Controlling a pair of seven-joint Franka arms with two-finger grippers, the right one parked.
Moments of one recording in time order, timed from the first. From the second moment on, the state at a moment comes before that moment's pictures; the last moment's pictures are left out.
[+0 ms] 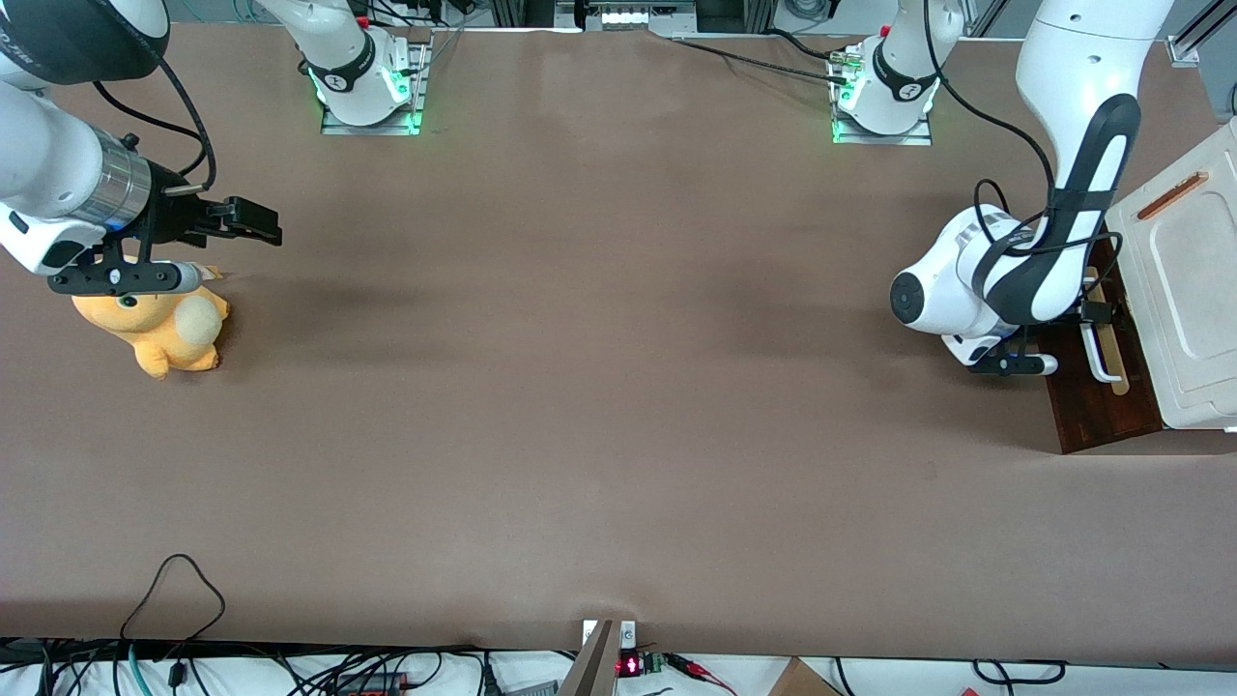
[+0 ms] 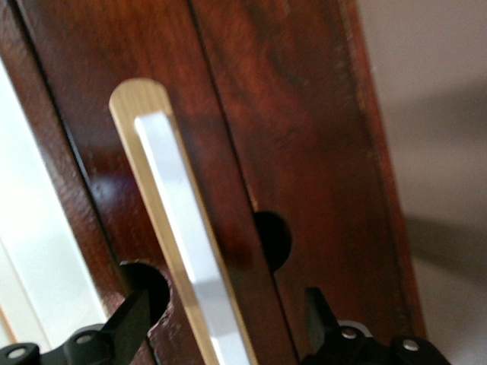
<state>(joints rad) 0.00 0.43 -0.09 -2.14 1.26 1.73 -0.73</state>
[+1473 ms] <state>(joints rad) -0.04 0.46 -0.09 -2.24 1.47 1.66 -1.00</state>
